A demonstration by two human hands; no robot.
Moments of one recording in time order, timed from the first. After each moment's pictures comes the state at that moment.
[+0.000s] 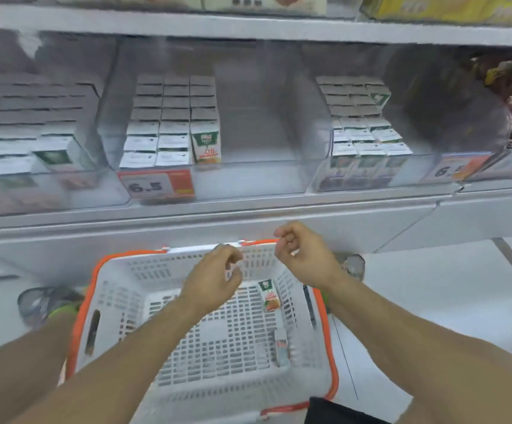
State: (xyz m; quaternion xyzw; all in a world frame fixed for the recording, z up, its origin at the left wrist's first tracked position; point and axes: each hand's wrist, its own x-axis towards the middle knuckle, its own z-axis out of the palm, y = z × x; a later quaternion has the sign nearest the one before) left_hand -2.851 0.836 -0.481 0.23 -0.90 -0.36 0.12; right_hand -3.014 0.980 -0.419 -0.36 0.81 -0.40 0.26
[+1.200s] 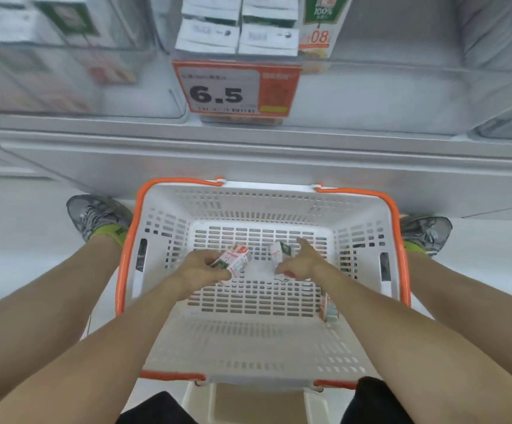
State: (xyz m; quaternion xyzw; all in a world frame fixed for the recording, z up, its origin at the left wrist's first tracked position) left_hand -2.720 0.779 -0.620 0.51 -0.60 -0.59 -0.17; right_hand -2.945 0.912 -0.637 -0.09 0.78 -0.15 0.61
